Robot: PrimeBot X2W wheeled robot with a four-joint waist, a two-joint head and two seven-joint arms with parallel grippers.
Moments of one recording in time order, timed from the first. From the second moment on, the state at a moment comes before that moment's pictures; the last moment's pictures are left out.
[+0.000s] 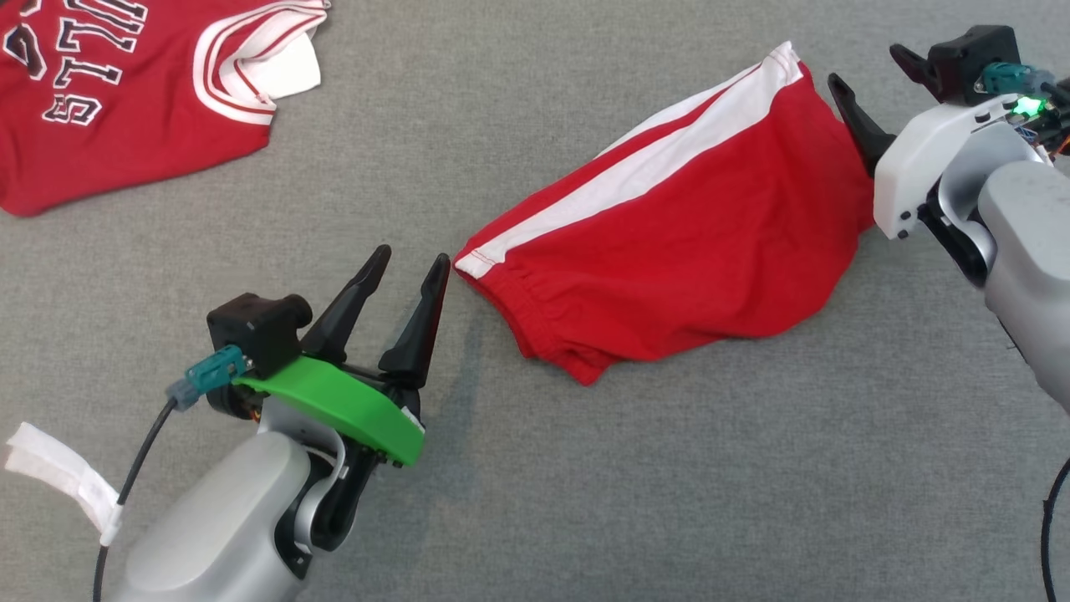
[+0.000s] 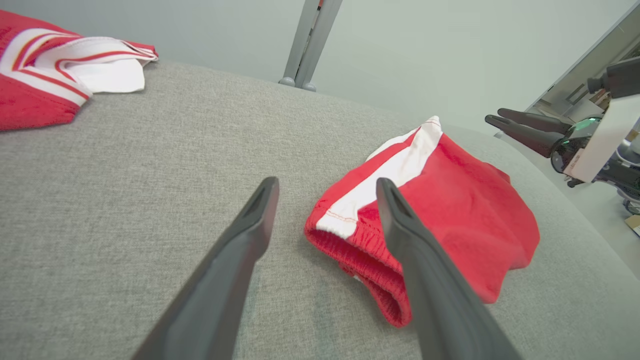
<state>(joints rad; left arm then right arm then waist) -0.53 0.43 -0.81 0.17 -1.01 0.04 -0.26 -1.12 -0.41 0.83 1.00 0.65 0.13 -0.19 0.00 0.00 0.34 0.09</state>
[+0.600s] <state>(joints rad) -0.35 0.29 -0.47 0.17 -0.78 0.07 -0.26 -0.98 -0.44 0.87 1.04 0.86 0.13 -0.10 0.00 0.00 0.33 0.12</state>
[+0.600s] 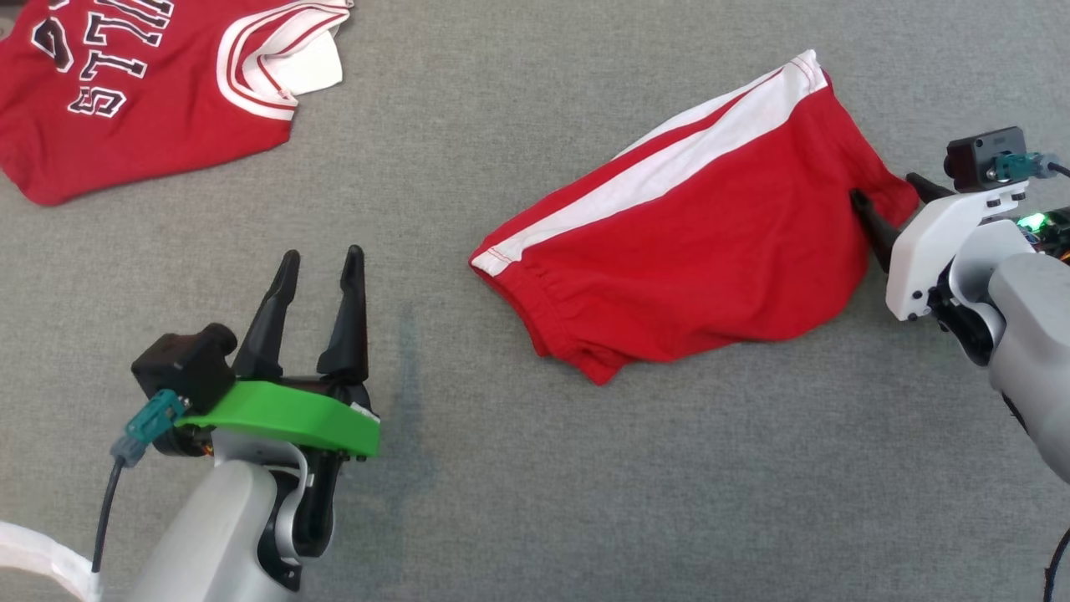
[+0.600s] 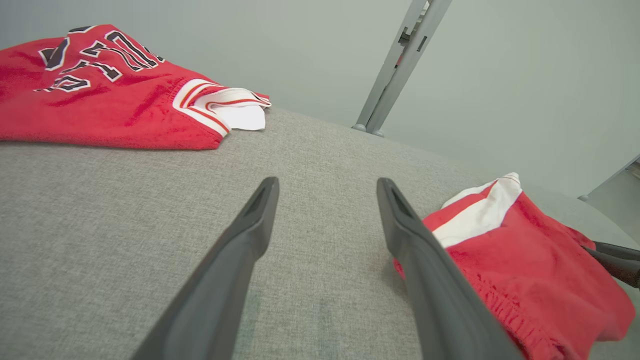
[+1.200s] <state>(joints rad) -0.28 0.18 -0.30 0.26 -0.61 -0.05 -0.26 -0.97 -0.36 0.85 1.08 0.97 0.13 -0.20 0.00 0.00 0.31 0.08</state>
